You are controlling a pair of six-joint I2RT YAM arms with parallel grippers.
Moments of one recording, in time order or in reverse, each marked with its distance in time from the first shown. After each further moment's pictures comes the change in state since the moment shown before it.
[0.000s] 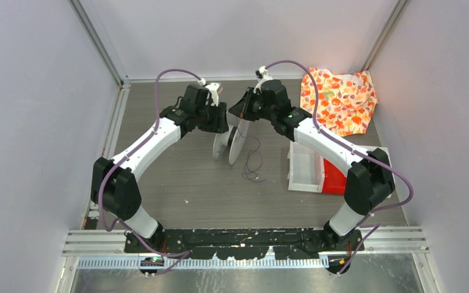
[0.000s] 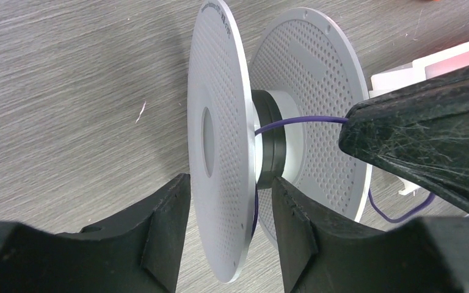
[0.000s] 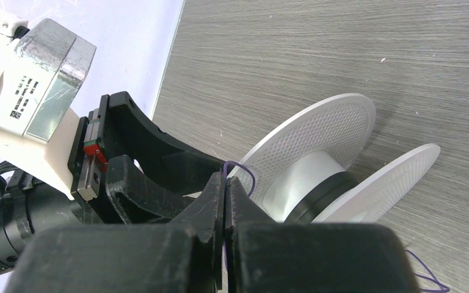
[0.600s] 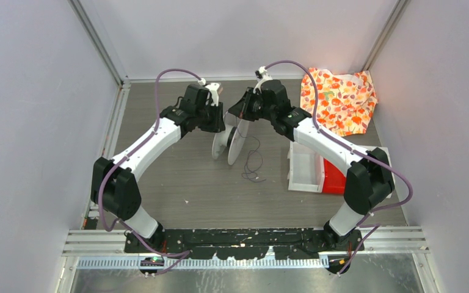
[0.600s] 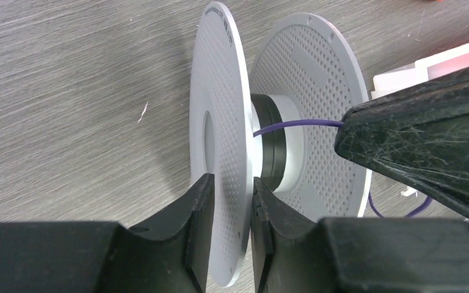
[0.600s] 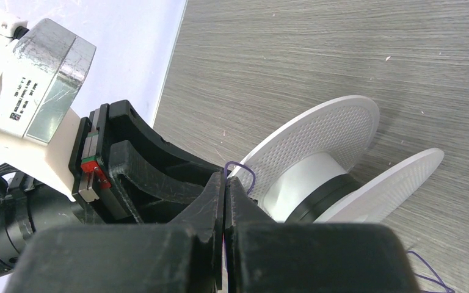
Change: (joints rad) left arm 0.000 0.000 0.000 0.000 -0.007 0.003; right arm 0.000 0.004 0.000 0.007 -0.011 0.007
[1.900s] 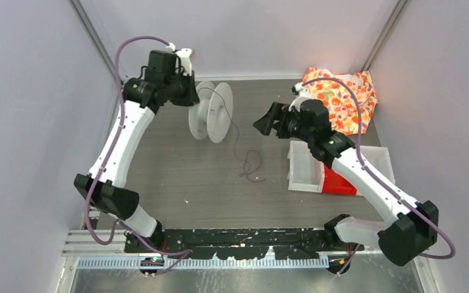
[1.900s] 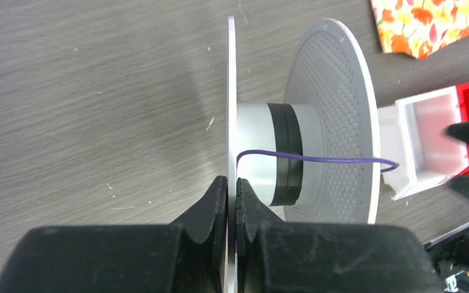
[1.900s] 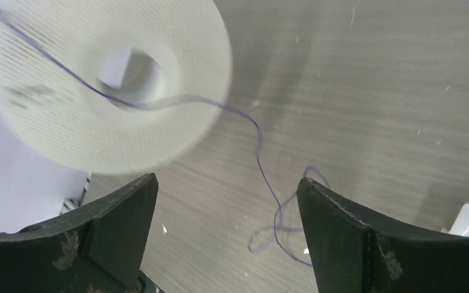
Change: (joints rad) left arm 0.120 -0.011 0.452 -0.417 -0.016 0.106; right arm -0.121 -0.462 -0.286 -0.155 0.037 -0.148
